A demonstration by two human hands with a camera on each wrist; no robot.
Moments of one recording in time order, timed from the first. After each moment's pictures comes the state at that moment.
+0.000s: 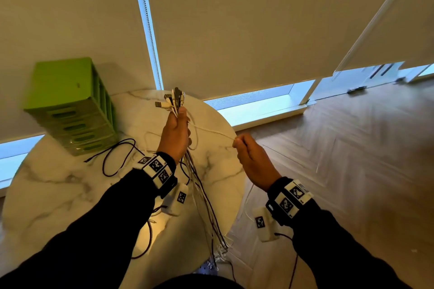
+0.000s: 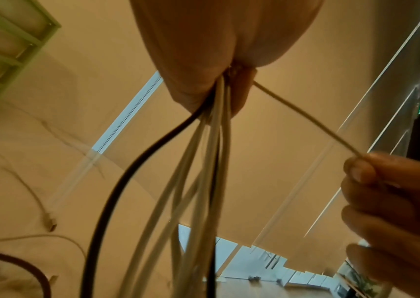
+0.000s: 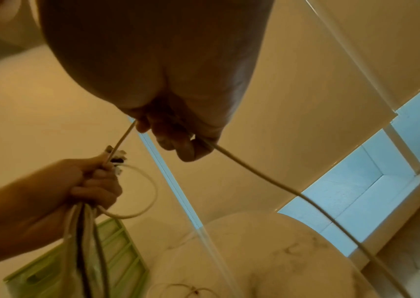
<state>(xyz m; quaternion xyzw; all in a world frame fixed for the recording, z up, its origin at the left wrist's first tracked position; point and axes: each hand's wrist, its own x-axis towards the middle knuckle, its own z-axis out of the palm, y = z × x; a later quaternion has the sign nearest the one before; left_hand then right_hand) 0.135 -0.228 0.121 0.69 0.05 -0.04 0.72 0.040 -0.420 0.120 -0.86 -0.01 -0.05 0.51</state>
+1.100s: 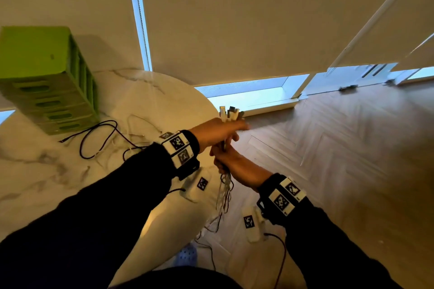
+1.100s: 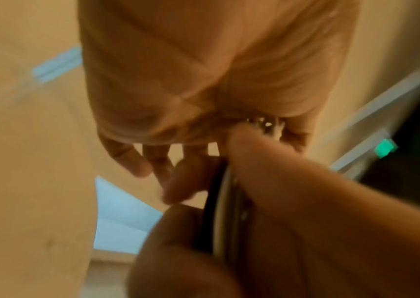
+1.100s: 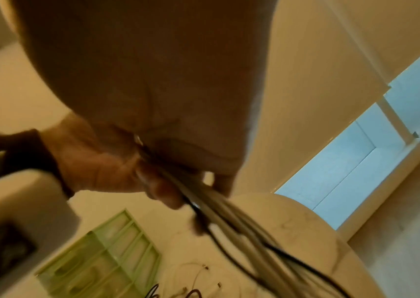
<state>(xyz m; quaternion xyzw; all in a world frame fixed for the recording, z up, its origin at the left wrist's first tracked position) 0.117 -0.320 0.144 0.75 -0.13 -0.35 0.54 0.025 -0.425 0.134 -0.79 0.02 0.24 0.56</state>
